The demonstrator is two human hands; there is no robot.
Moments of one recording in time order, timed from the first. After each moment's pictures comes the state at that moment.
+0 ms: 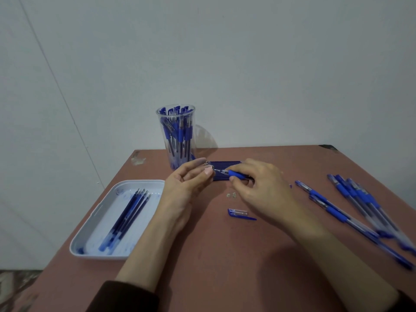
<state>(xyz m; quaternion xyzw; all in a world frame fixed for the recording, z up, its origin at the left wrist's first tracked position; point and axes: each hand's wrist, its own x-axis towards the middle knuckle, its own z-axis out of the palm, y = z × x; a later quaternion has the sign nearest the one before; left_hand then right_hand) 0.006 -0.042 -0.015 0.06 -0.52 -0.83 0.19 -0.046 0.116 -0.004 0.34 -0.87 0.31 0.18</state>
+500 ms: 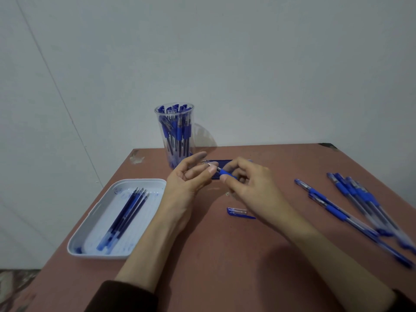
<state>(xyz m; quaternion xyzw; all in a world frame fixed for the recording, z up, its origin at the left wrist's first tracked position) 0.003 -0.040 -0.019 0.02 -0.57 -0.80 0.19 -0.040 0.105 -0.007 0.31 -0.80 0.52 0.03</state>
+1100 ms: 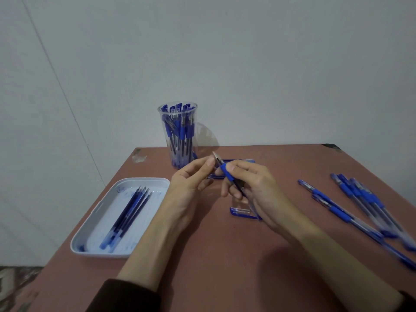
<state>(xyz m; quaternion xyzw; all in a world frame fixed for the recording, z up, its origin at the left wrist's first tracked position) 0.003 -0.041 -0.023 -0.01 -0.53 -0.83 0.15 -0.032 0.101 0.003 0.27 -0.63 0.71 -0.17</state>
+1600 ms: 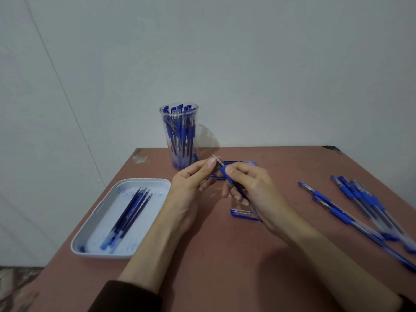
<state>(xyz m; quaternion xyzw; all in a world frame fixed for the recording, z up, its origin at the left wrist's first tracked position) 0.005 -0.039 -0.023 -0.01 -0.53 -0.83 0.15 -0.034 0.098 -0.003 0.27 -0.65 0.69 -0.15</state>
